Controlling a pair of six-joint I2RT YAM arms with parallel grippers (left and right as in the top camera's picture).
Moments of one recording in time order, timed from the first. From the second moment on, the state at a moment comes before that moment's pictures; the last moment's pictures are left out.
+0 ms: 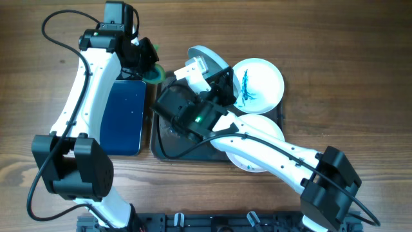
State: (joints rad) left arm -0.10 1.84 1.64 -0.98 0.17 -0.54; right arm 0.98 1.84 1.51 -0.83 1.34 0.21
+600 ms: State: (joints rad) left arm -0.11 1.84 1.64 -0.98 0.16 -0.55; right arm -0.15 1.66 1.48 -1.00 -0.12 0.37
